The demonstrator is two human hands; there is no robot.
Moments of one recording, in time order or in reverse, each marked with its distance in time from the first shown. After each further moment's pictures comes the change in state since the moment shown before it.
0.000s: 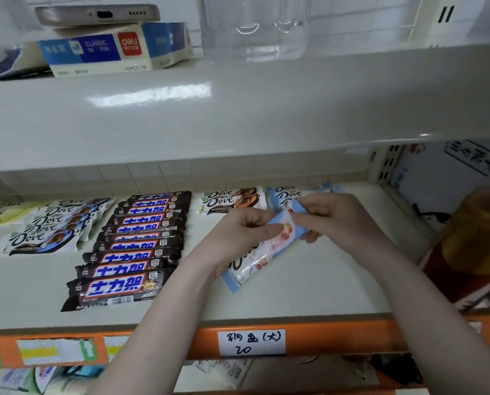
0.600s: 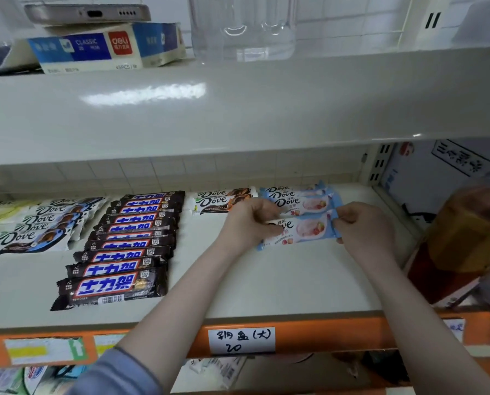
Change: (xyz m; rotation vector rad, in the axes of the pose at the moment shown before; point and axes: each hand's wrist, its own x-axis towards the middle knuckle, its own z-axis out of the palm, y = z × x) left_hand 0.043 -0.021 0.017 0.194 0.201 0.116; right_hand 0.006 0.061 -0.030 -0.458 0.522 0.174
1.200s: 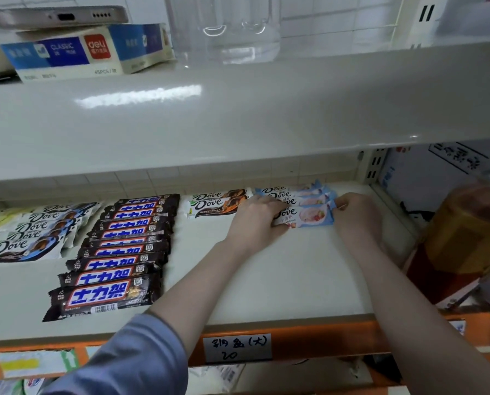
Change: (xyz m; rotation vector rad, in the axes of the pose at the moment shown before) left_hand 0.030 -0.012 0.019 0.829 -0.030 0.333; right_hand 0.037 0.006 0.018 -0.200 0.066 0.094
